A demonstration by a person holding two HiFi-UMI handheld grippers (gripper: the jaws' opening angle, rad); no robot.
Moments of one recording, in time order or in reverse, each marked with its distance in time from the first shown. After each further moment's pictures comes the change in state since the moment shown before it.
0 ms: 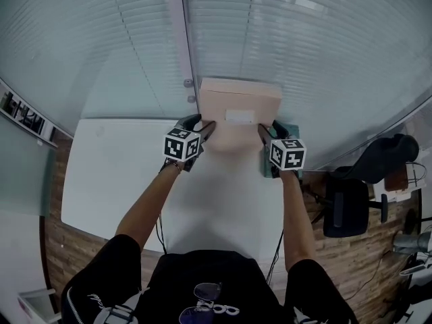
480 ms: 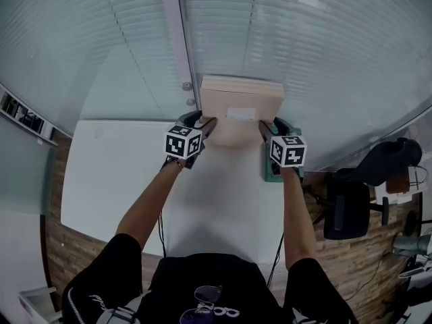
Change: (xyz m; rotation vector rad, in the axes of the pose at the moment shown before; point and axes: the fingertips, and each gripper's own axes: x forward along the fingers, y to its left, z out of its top) left arm 0.024 0.018 0.010 -0.002 -0.006 0.026; right arm 0.029 -0.016 0.008 -0.006 0.009 -0.008
